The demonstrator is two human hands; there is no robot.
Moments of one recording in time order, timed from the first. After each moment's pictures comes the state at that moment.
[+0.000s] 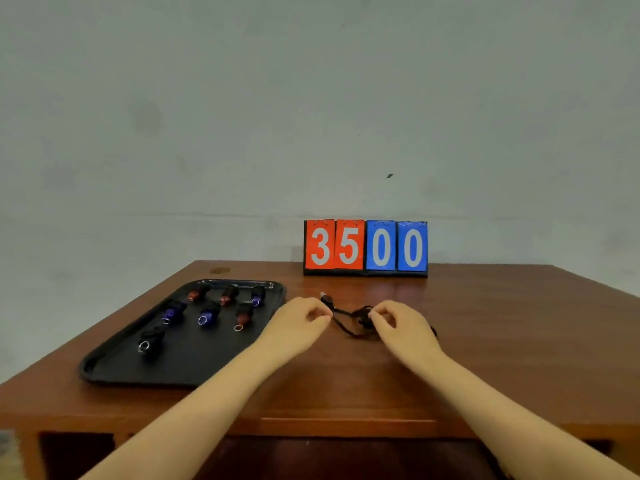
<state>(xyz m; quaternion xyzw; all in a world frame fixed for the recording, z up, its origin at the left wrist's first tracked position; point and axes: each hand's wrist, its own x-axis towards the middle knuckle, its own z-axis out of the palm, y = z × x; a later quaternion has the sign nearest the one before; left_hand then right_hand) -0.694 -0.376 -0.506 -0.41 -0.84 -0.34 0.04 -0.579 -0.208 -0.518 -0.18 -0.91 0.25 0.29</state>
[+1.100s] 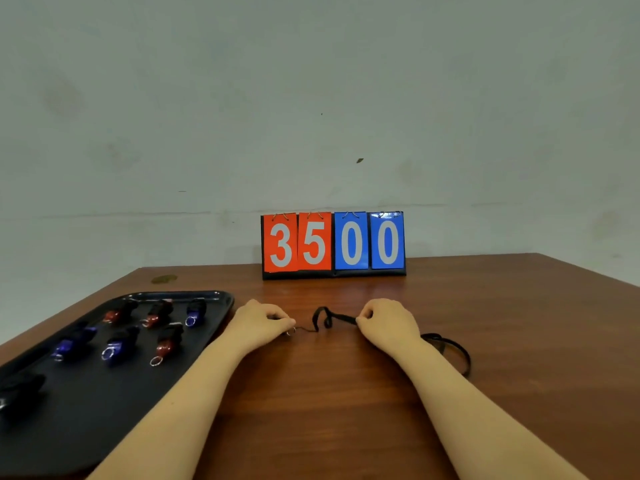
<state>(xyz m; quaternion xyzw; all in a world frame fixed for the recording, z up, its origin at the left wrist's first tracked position) -0.798 -0.282 -0.535 -0.34 -0.88 -0.31 -0.05 -0.644 -0.101 -0.530 -0.29 -0.92 0.17 0.18</state>
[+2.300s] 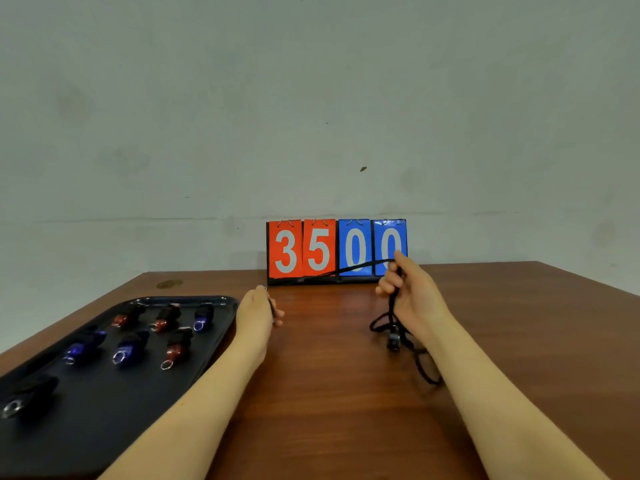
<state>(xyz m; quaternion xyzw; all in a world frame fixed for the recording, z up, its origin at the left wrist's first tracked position) -0.771 -0.272 -0.516 -0.07 -0.65 -0.75 -0.05 -0.623 -0.104 -0.481 -0.05 -0.47 0.82 0.33</state>
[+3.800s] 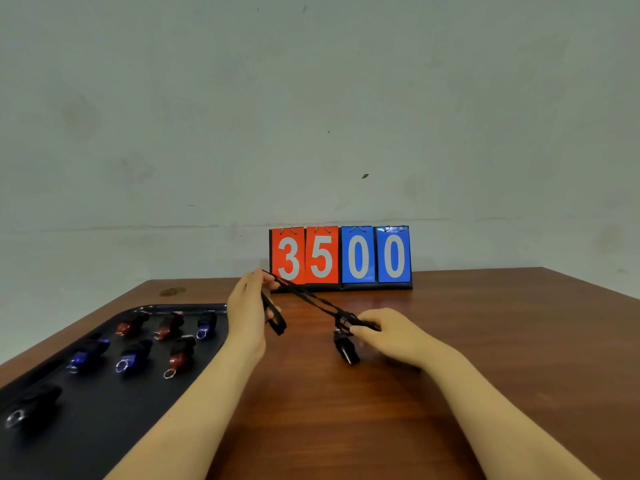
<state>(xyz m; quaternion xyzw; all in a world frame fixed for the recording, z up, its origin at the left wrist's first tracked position) -0.749 -0.290 -0.489 -0.14 -0.55 -0.83 0.00 -0.628 -0.110 -0.512 -0.10 -0.94 0.30 0.15</state>
